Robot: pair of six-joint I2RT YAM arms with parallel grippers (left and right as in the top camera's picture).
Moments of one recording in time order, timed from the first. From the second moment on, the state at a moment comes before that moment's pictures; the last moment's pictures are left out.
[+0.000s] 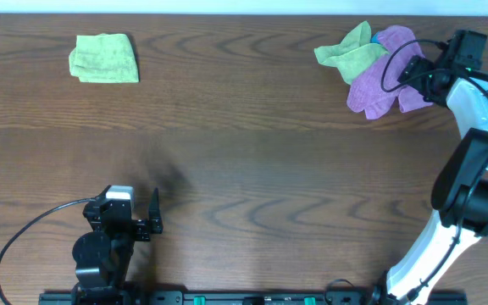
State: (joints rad) left arm 0.04 0.01 0.14 -0.48 0.12 0.04; right arm -0.31 2.14 1.62 -0.45 -0.10 0.27
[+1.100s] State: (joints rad) left arm 0.04 0.01 0.14 -0.48 0.12 0.04; right arm -0.31 2.14 1.55 -0.45 -0.11 0.28
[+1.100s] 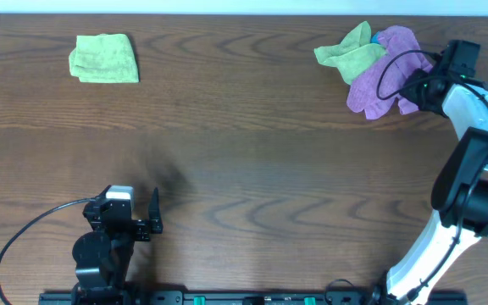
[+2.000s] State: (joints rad) left arm 0.04 0.01 0.14 -0.48 0.12 0.04; right arm 0.02 1.53 1.54 -0.89 -0.23 0.12
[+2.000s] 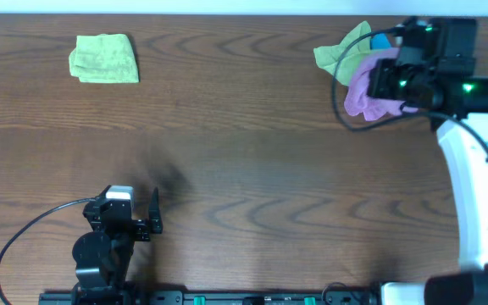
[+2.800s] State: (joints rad) left arm 0.04 0.01 0.14 -0.48 0.12 0.04; right arm 0.40 1.07 1.54 -1.33 -0.38 0.10
